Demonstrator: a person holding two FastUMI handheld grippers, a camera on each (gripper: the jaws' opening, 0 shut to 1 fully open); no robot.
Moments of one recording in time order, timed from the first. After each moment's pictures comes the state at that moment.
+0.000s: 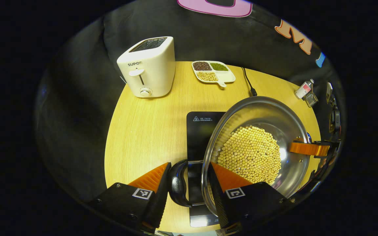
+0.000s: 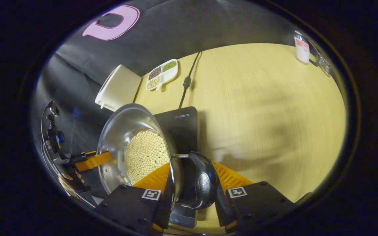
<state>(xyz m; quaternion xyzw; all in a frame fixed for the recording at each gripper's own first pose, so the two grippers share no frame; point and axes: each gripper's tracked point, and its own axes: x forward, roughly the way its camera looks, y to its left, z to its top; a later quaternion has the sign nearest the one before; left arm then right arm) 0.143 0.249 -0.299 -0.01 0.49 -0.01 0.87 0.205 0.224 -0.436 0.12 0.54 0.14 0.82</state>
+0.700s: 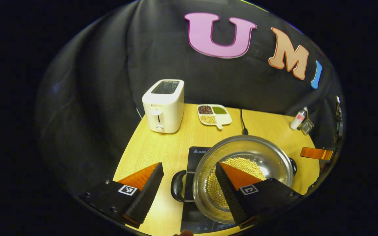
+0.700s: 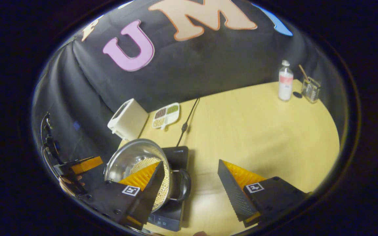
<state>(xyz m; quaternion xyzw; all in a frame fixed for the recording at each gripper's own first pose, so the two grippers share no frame) 0.138 0.238 -0.201 -0.04 0.29 0.05 0.96 0.220 0.149 -0.310 0.11 0.33 0.11 0.93</state>
